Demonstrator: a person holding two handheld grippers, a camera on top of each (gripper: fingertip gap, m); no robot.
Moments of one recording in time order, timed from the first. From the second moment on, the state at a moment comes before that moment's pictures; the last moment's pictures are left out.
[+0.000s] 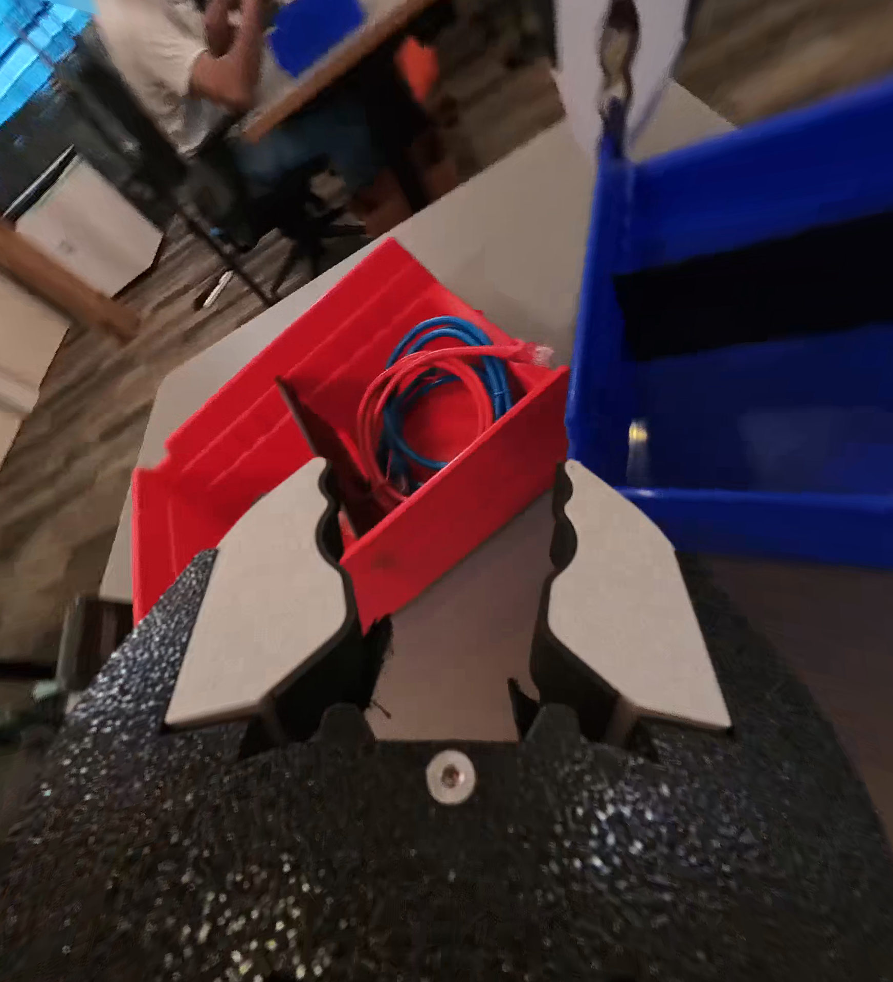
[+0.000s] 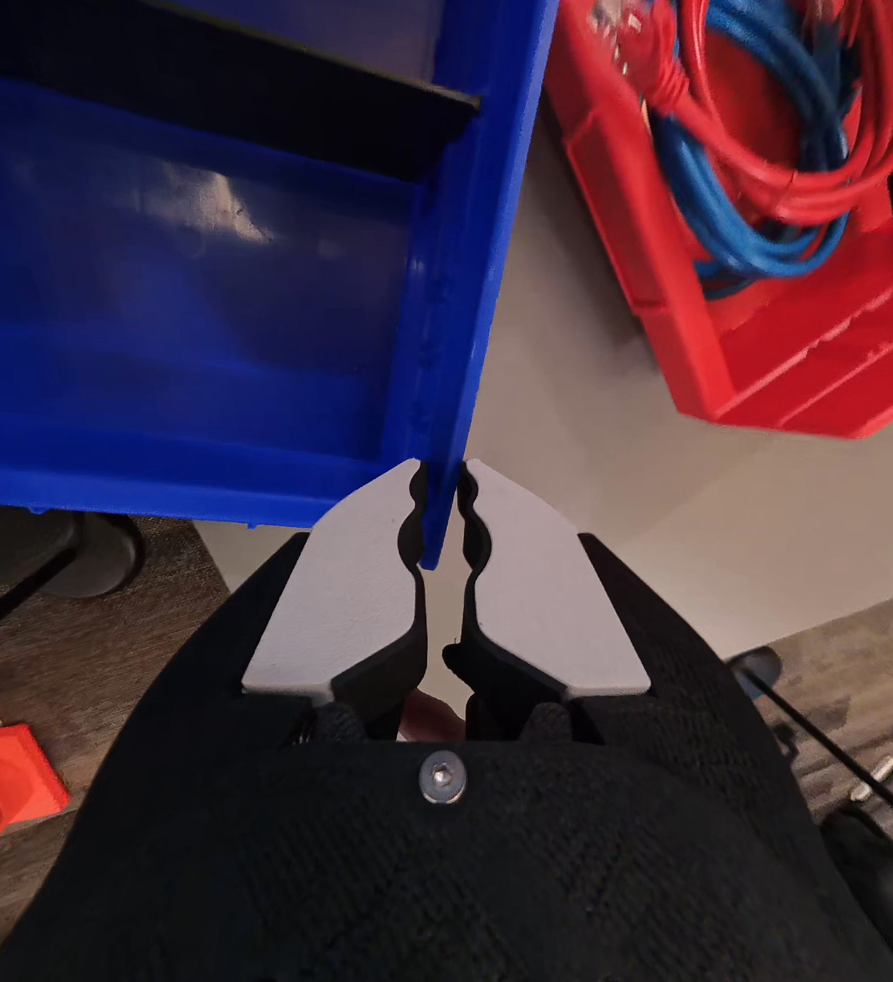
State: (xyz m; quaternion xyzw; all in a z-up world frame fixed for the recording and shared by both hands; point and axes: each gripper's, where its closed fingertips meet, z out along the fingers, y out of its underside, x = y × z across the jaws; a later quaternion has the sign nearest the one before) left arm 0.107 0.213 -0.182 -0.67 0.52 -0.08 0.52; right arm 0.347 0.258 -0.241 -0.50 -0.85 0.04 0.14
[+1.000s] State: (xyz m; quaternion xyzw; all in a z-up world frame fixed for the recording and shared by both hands) left arm -0.010 0.170 -0.247 -0.69 0.69 0.08 0.21; right arm 0.400 0.293 -0.262 -0.65 -0.75 0.07 0.03
